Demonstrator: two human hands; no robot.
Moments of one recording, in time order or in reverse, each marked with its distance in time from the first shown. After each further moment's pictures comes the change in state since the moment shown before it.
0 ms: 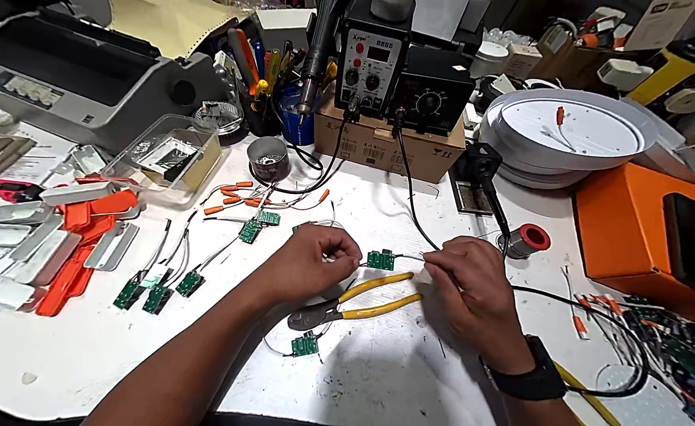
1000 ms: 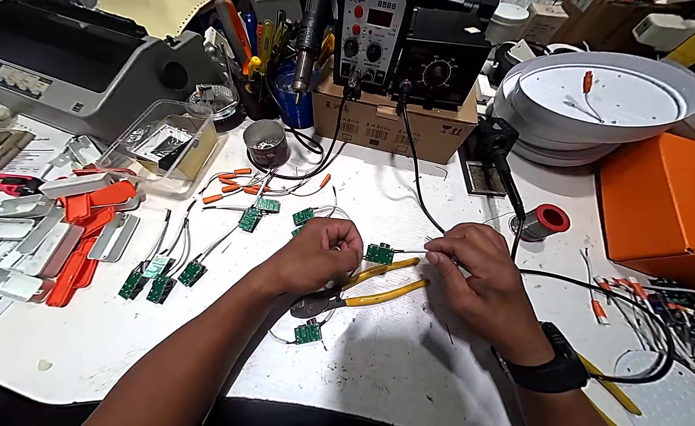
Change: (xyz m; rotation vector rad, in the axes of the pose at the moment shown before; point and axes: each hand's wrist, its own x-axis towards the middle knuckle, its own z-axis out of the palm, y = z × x) left_hand 0.002 -0.005 0.008 -0.265 -0.099 -0.166; right_hand -0.002 -0.005 0.000 0.014 -0.116 0.121
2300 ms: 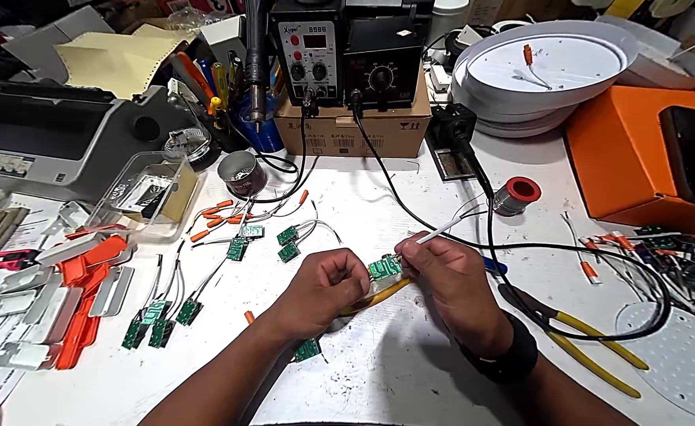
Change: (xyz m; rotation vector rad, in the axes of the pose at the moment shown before) left_hand -0.007 -0.009 0.034 -0.151 -0.054 0.155; right_hand -0.003 -0.035 0.021 0.971 0.168 0.476
